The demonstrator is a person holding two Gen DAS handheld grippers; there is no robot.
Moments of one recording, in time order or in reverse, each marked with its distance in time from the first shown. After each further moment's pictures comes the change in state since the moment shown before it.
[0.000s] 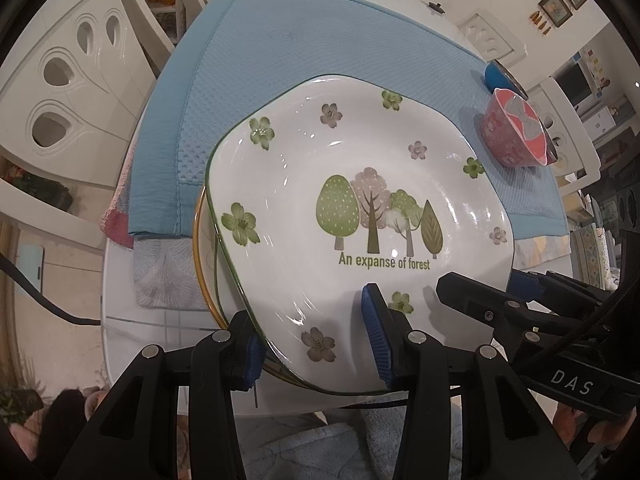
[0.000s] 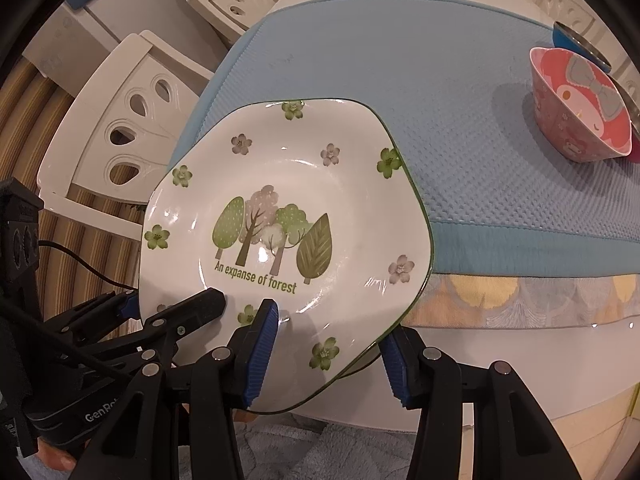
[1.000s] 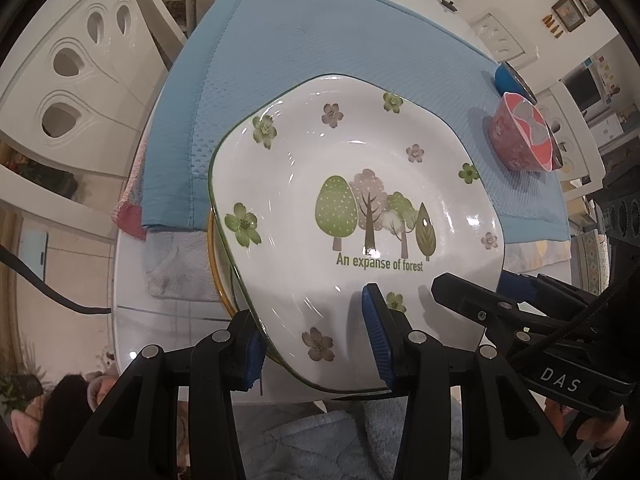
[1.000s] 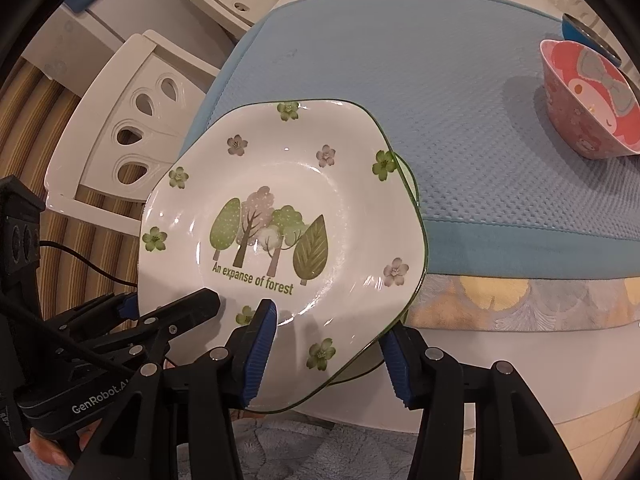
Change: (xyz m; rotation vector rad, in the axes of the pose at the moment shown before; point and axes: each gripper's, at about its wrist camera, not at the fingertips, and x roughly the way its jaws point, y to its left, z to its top) left arm -0.006 0.005 0.007 -0.030 0.046 0.009; right arm -0.003 -0.007 0.000 0.004 0.024 0.045
